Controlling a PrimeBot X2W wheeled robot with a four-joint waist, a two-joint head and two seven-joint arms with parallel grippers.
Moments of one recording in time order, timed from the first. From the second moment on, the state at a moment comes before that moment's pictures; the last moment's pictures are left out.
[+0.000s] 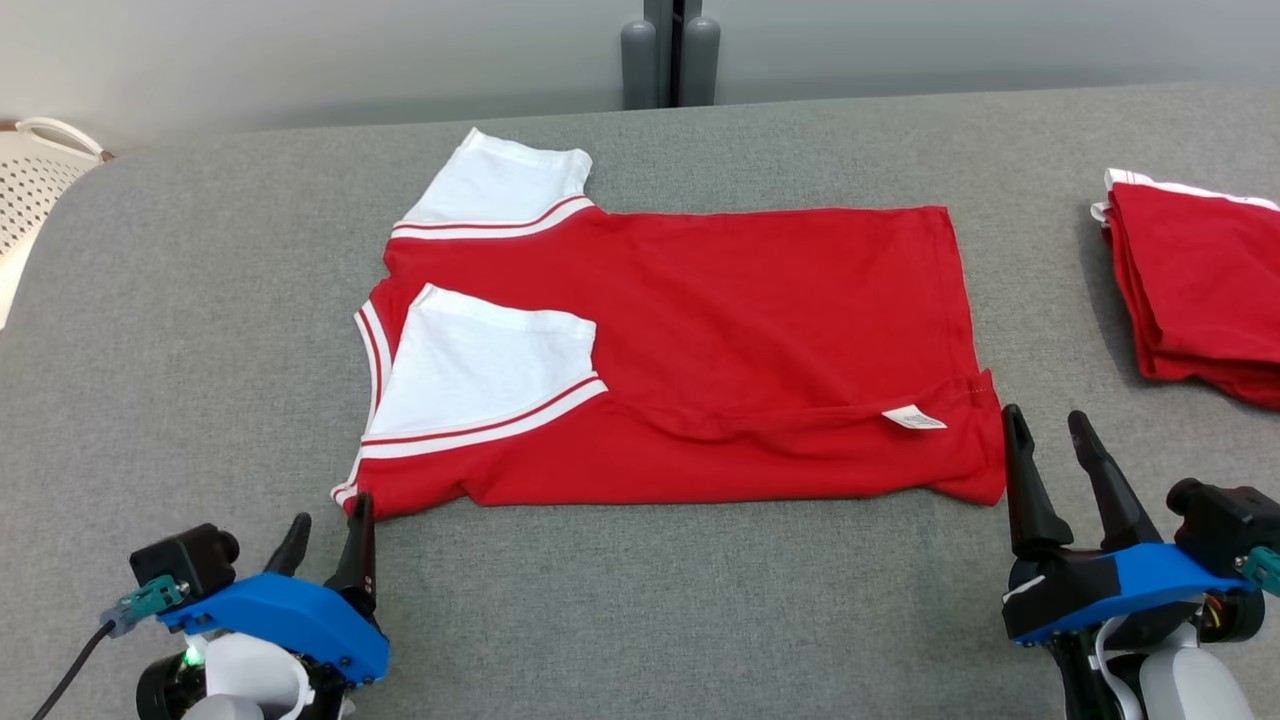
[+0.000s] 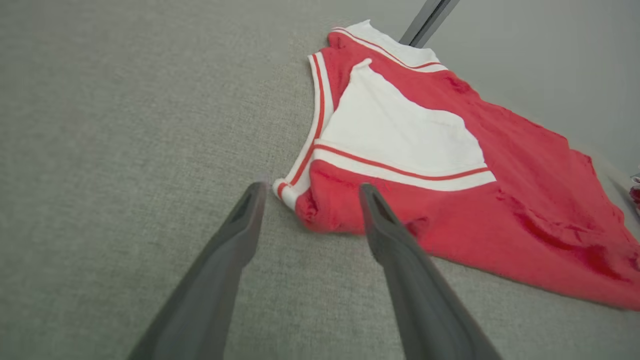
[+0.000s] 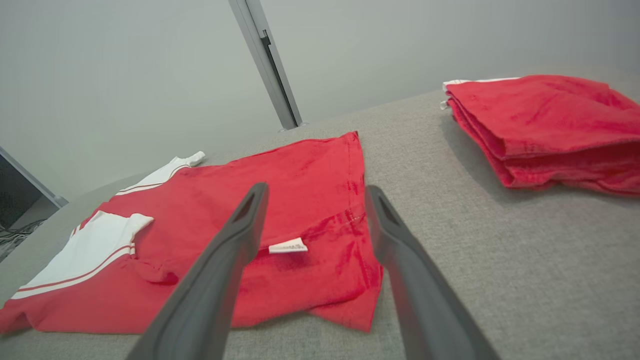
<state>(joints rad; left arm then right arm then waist) -0.13 0.14 -0.05 0.34 -0.57 -0.07 0.09 -0.15 -0.05 -0.07 0.20 0.34 0.13 -0.11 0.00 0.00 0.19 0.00</state>
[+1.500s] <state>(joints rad) -0.19 0.19 -0.02 0.31 -0.64 -0.05 0.13 -0.33 -0.05 -0.03 0.58 0.30 0.13 0.04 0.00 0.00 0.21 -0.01</state>
